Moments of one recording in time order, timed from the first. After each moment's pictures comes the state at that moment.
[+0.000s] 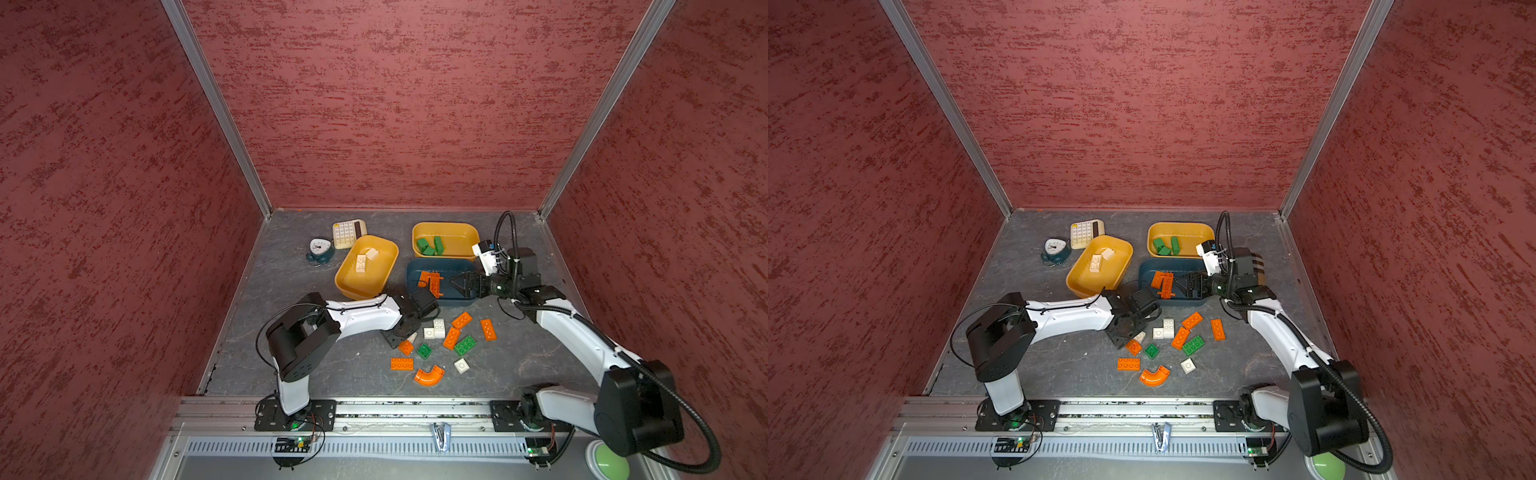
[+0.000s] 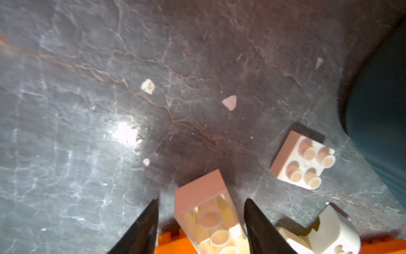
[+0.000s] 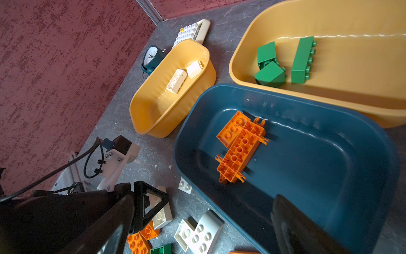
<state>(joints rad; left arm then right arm) -0.98 1.82 1.16 -0.77 -0.16 -1.63 0.19 1.24 0.77 -0.18 -0.66 0.19</state>
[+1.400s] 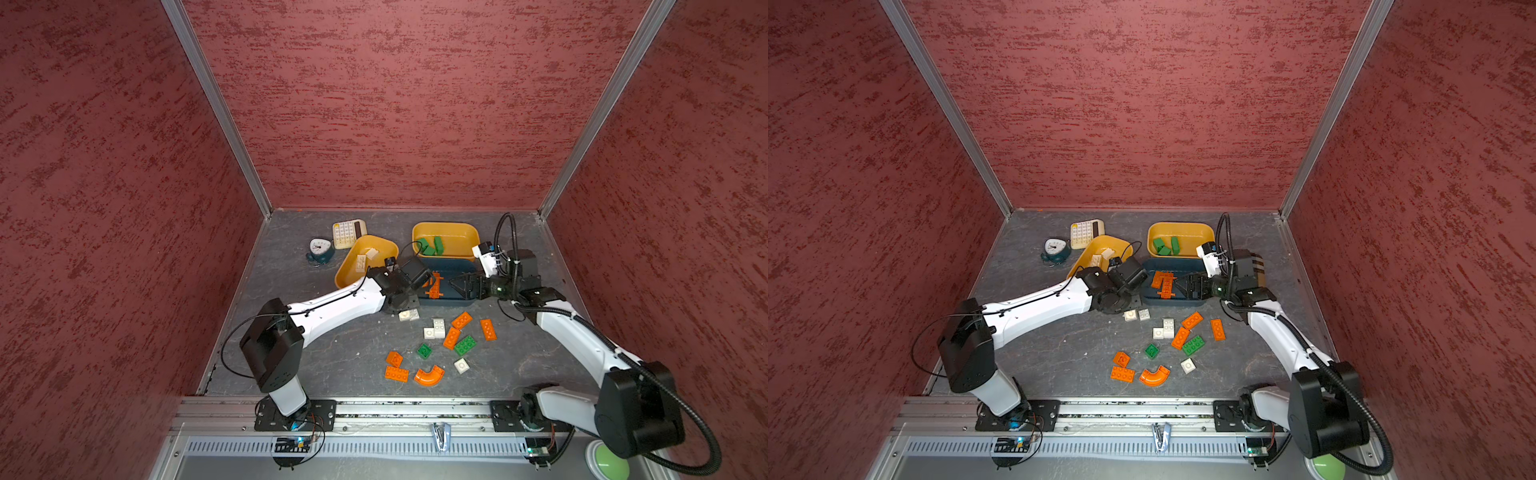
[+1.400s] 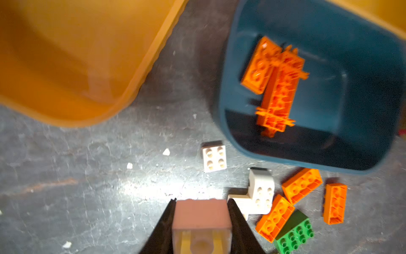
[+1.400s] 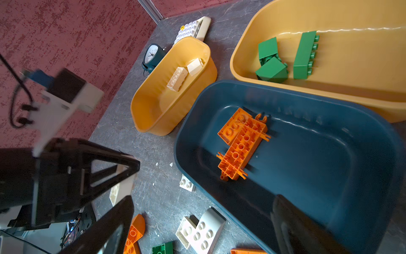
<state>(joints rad) -0.87 1.66 1.36 -0.85 -0.23 -0.98 0.19 1.23 0.75 -0.18 -0.66 0.19</state>
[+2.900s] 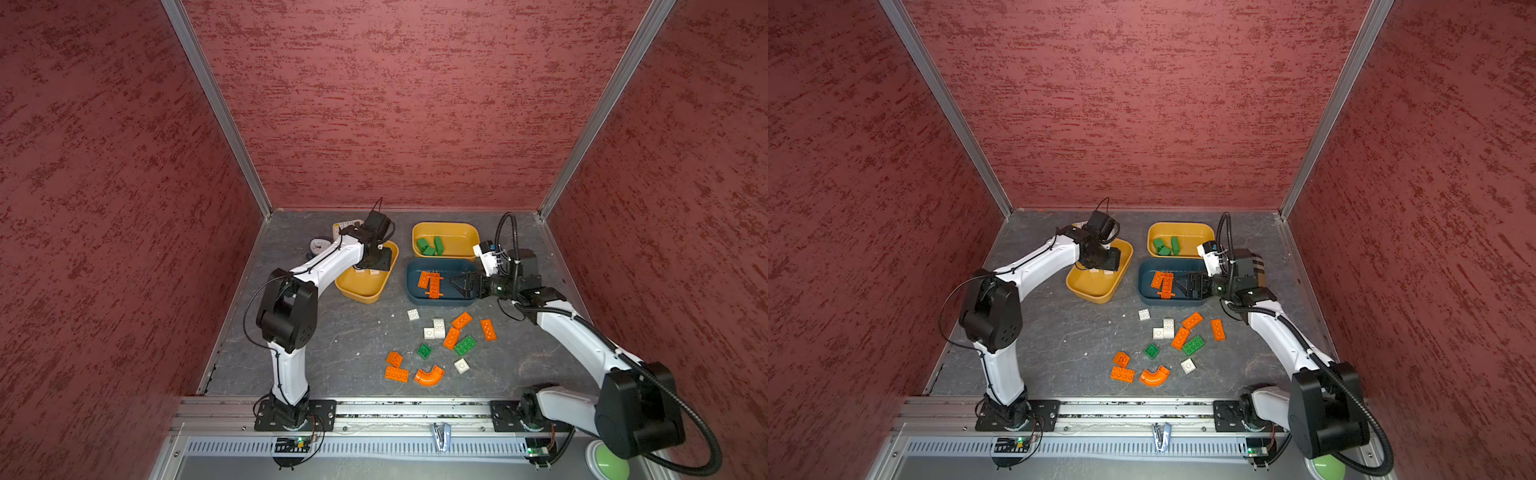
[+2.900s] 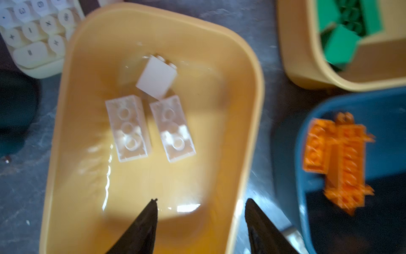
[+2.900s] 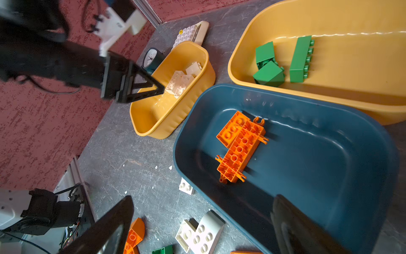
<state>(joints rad) -0.52 1.83 1.53 -0.81 -0.05 -0.33 0.19 1.23 0.76 -0.17 -0.65 0.21</state>
